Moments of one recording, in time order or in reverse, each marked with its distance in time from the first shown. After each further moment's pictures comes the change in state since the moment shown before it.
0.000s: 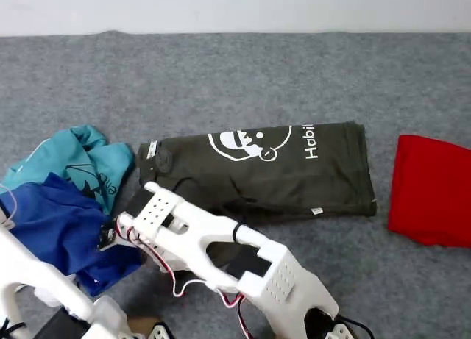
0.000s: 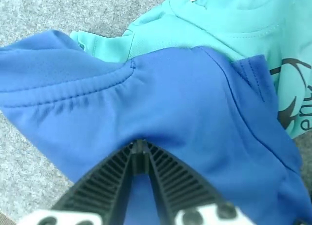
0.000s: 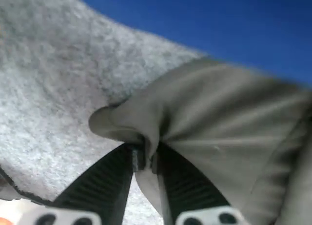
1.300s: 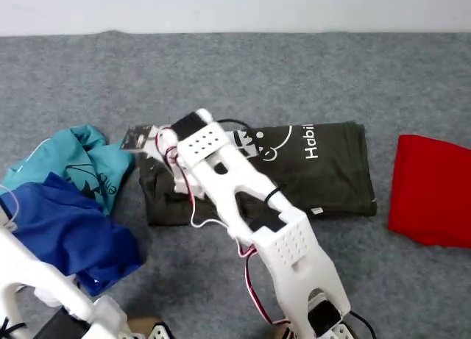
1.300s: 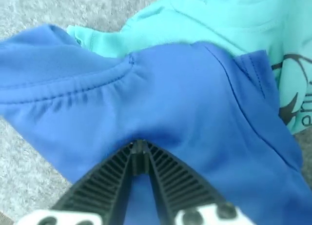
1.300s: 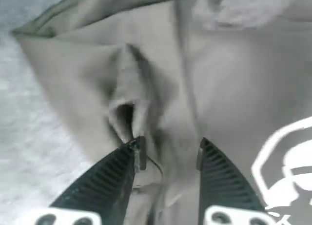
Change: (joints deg) left arm 0.0 0.0 1.9 0.0 0.0; right arm 20.4 8.4 -30.2 1.1 3.1
